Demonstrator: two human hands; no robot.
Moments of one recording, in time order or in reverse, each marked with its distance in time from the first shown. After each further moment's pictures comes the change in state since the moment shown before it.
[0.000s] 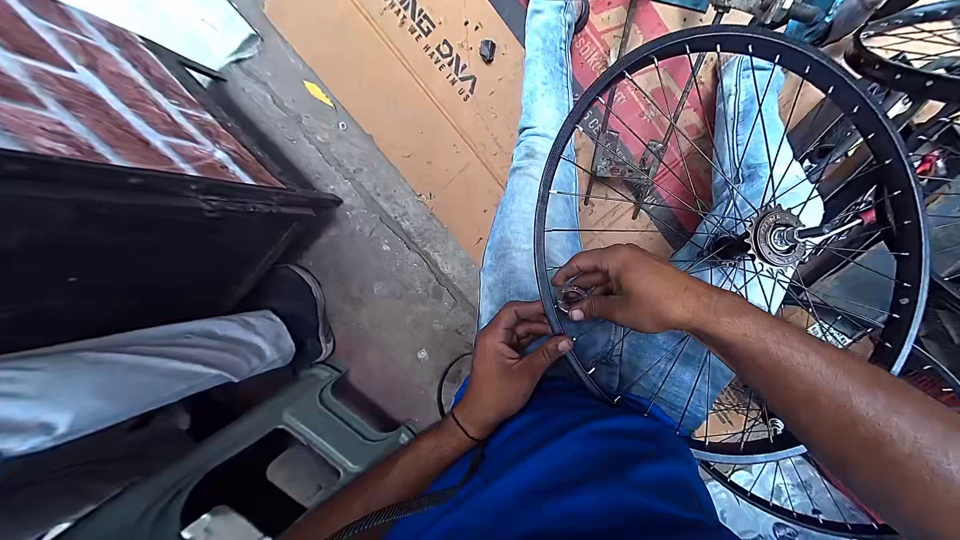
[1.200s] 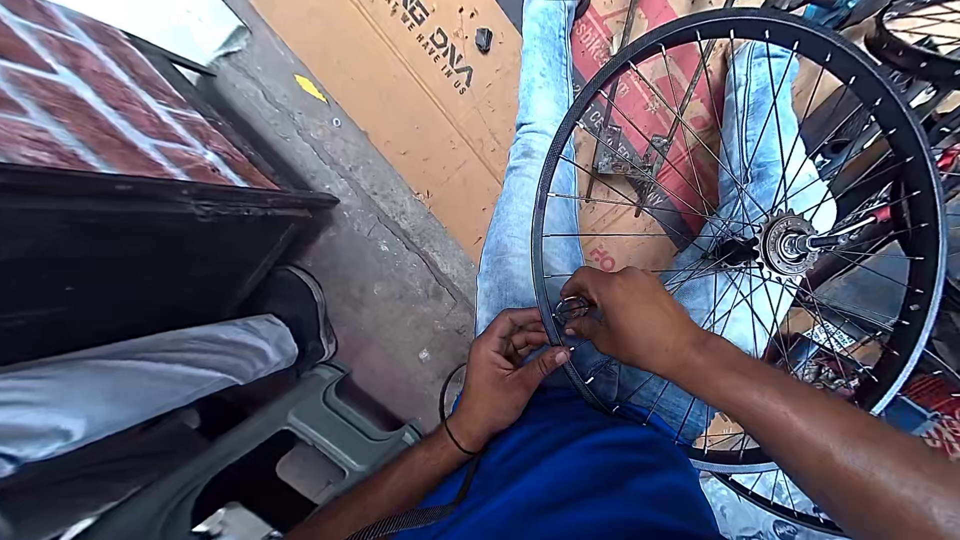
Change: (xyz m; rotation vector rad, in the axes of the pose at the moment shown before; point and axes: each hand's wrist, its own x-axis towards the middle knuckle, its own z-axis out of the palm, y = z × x) left_hand 0.004 0.000 -0.003 -0.066 -0.005 -0.082; right_hand -0.005 -0.005 0.030 -0.363 0.237 0.079
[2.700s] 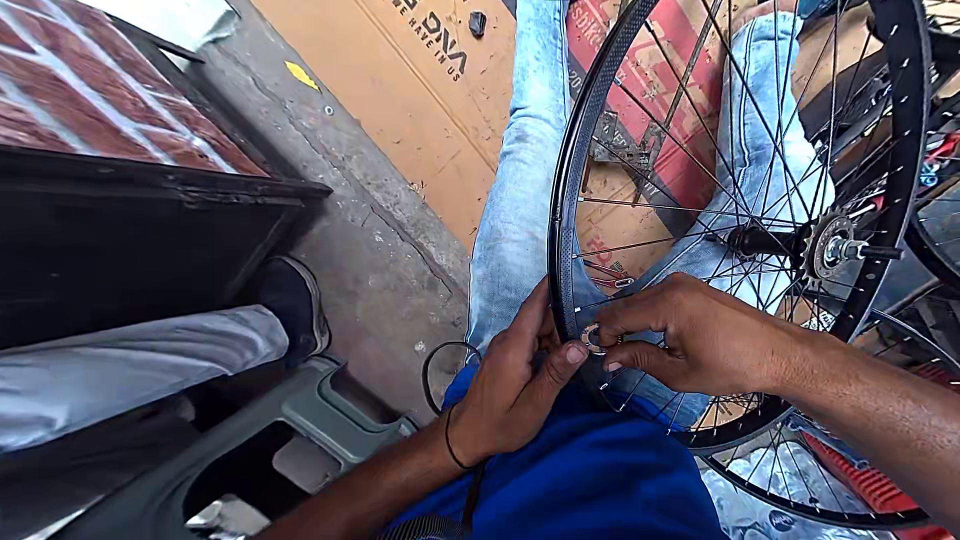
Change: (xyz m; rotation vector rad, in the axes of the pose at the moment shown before) left_hand -0.001 0.032 0.020 0.291 -0.249 0.181; right_hand -0.051 0.023 -0.035 0.212 -0.099 -0.447
